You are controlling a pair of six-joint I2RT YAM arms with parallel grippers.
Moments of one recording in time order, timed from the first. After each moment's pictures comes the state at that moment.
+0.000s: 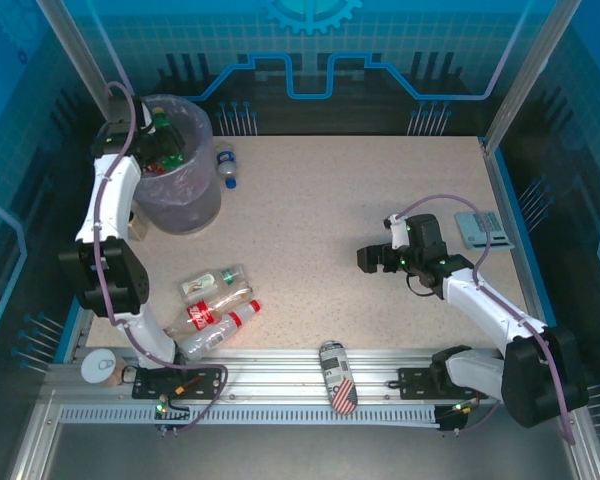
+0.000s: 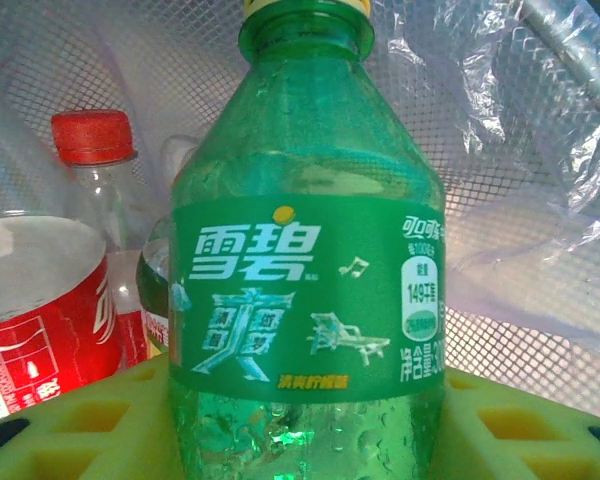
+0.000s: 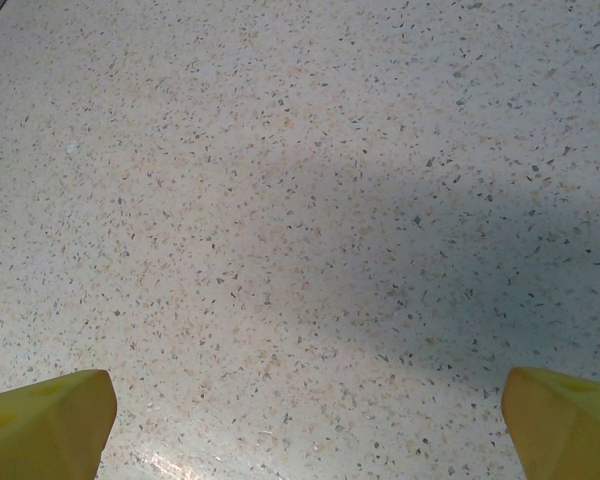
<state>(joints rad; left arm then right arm) 0.19 1.80 1.77 -0.71 0.11 -0.36 0.28 1.16 0.63 -0.28 -0.24 0.18</state>
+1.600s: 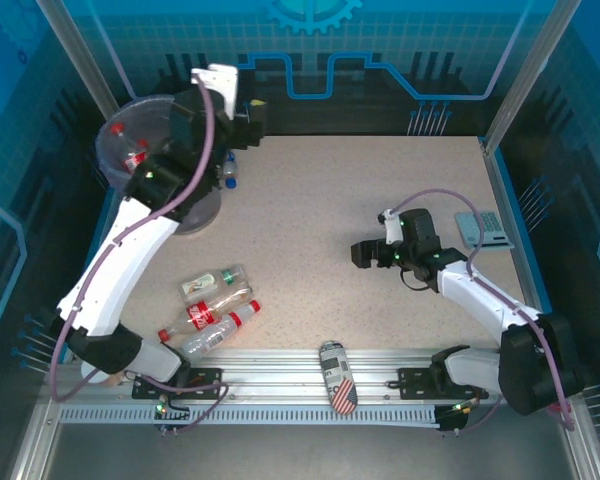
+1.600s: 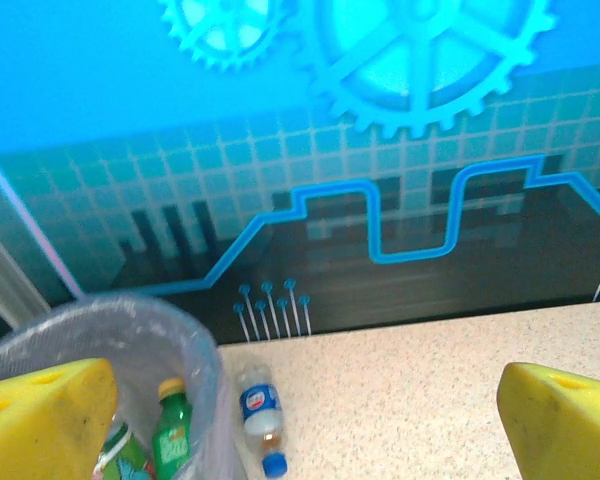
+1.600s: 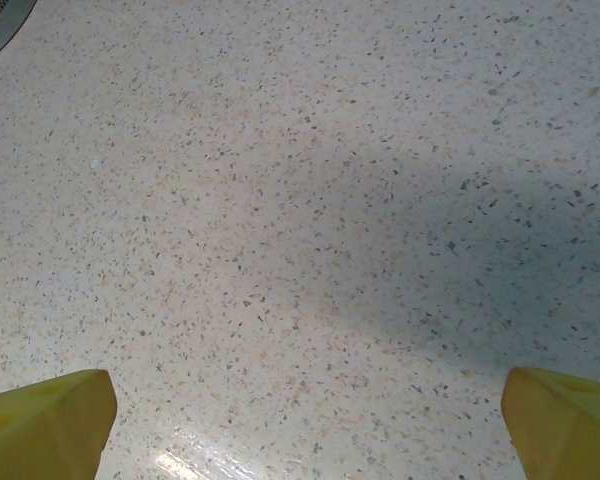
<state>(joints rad) -0.56 1.49 1.92 -0.64 -0.59 0.01 0.31 1.22 0.68 -0.26 -0.25 0.21</state>
